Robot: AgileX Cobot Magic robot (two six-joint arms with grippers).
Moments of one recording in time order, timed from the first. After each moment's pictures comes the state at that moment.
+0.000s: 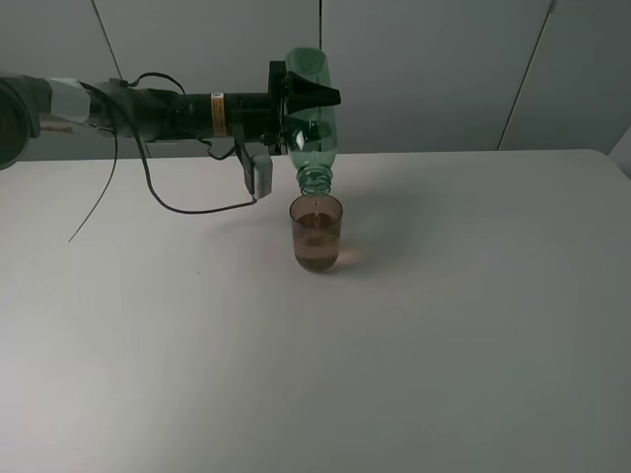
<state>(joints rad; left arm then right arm) -0.30 2.54 -1.91 1.37 -1.20 0.97 -0.03 0.00 -0.50 -0.04 1.10 0.03</state>
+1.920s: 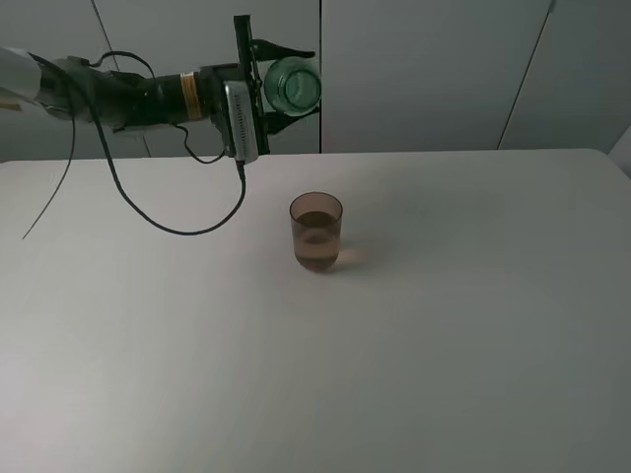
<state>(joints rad) -0.26 2.35 -1.67 1.23 -1.20 0.25 -0.03 0.00 -0.50 -0.04 1.10 0.03</state>
